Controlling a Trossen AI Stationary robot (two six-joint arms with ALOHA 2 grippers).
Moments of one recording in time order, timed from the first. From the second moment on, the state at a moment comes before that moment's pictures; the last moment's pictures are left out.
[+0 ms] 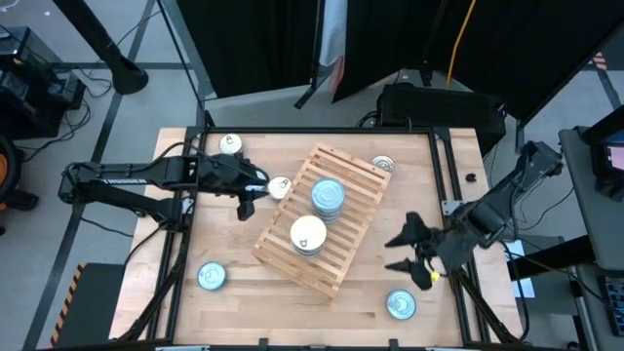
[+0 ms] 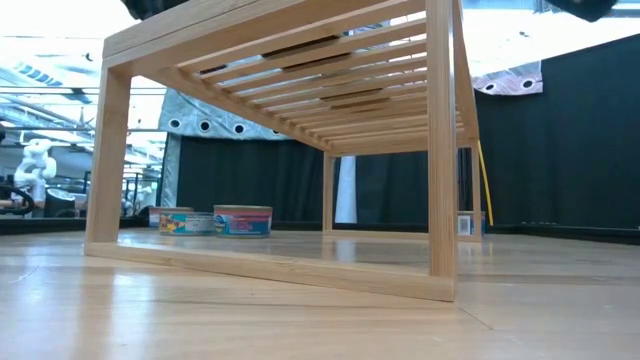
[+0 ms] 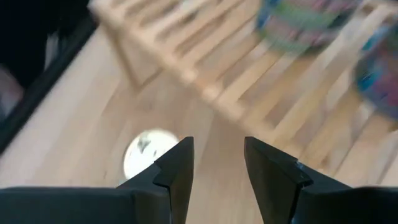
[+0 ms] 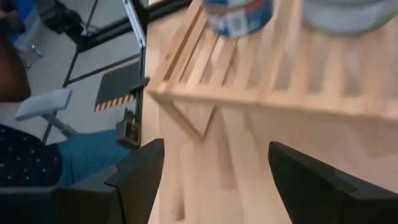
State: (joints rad) left arm 0.08 1.03 0.93 -0.62 -0.10 -0.16; right arm 0.72 1.04 0.95 -0.58 0.43 0.84
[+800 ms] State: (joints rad) left arm 0.16 1.03 0.62 -0.69 -0.31 -0.44; right arm 0.93 1.48 0.95 -0.53 0.45 1.34
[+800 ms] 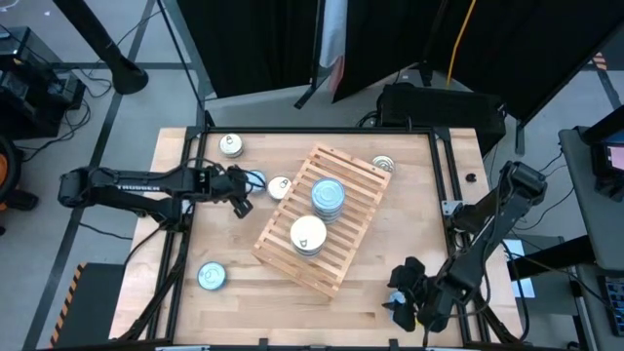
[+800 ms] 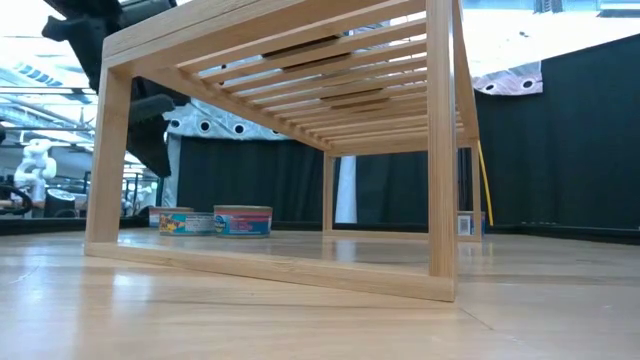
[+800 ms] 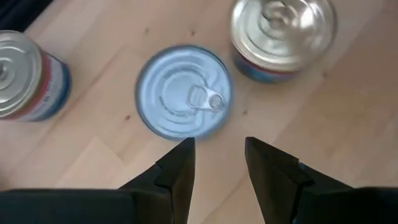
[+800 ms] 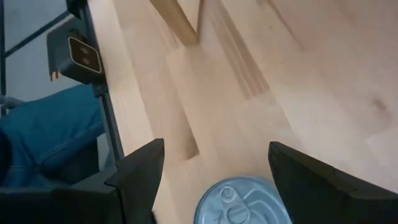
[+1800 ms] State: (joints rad) left arm 0.29 1.15 0.55 -0.57 -0.27 -0.44; right arm 0.96 1.49 0.95 -0.57 0.50 1.48
